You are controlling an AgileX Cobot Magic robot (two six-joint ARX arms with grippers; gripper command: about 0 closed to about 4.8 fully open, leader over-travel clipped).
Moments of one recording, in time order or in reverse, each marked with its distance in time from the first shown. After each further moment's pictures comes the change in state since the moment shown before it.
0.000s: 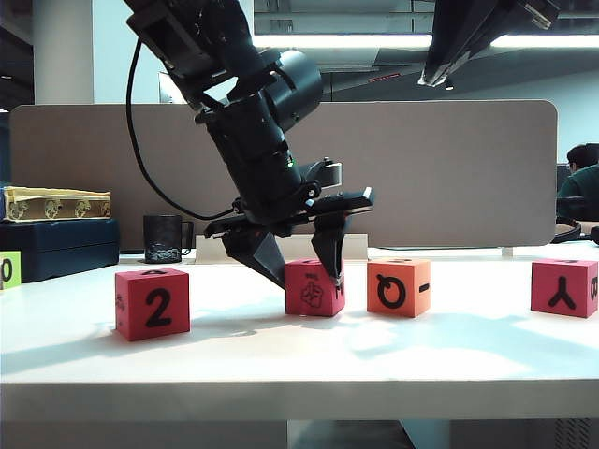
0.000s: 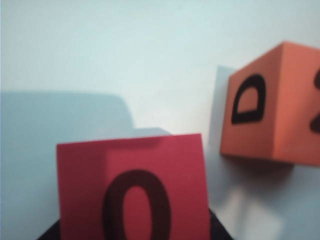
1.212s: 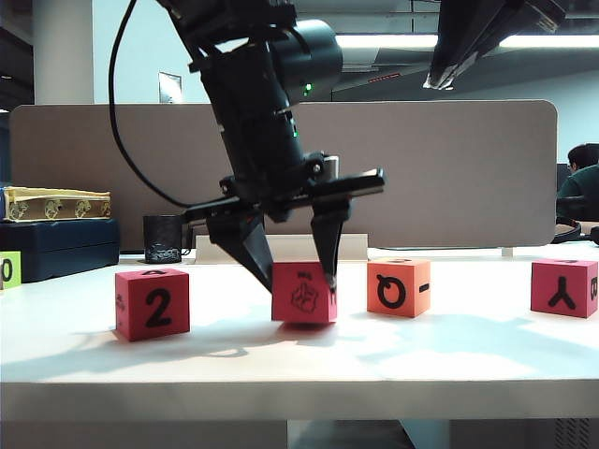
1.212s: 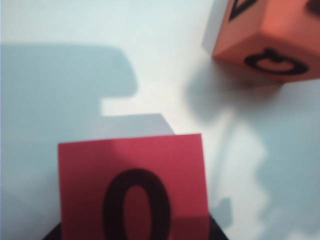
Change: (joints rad) left arm -0.080 -0.079 -0.015 -0.227 -0.045 -0.210; right arm 0.000 0.000 0.000 -0.051 -0.018 0.000
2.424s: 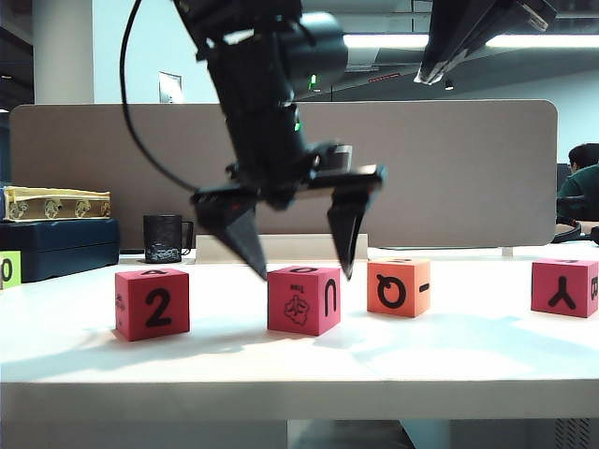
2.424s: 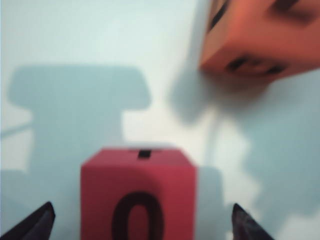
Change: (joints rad) left arm -0.005 -0.002 0.061 -0.042 -0.037 0.170; right arm 0.000 0.000 0.000 0.051 -0.015 0.000
